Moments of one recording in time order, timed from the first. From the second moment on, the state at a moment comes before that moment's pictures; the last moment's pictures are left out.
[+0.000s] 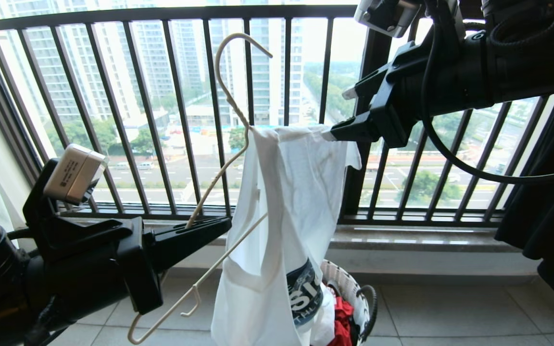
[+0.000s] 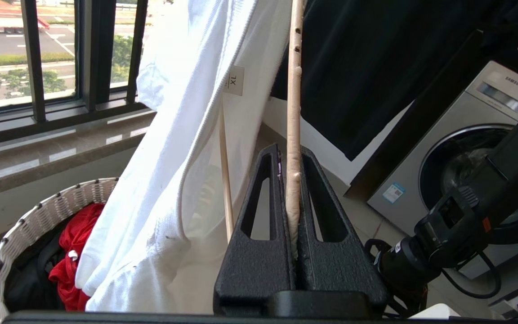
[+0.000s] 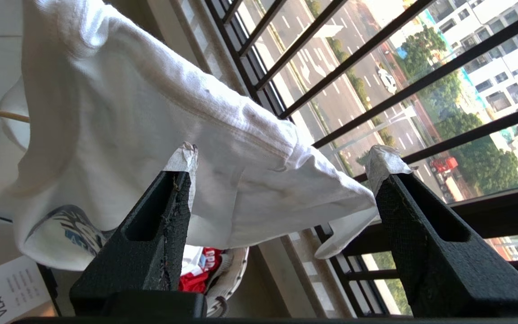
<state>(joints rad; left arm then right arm) -0.57 1.28 -0.44 -0.93 -0.43 -0.42 0.60 1.75 -1.96 0.57 0.13 -0.58</state>
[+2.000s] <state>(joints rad) -0.56 1.16 -0.39 -0.92 -0.67 -0.42 0.75 1.82 -1.96 0.66 0.37 -0.71</state>
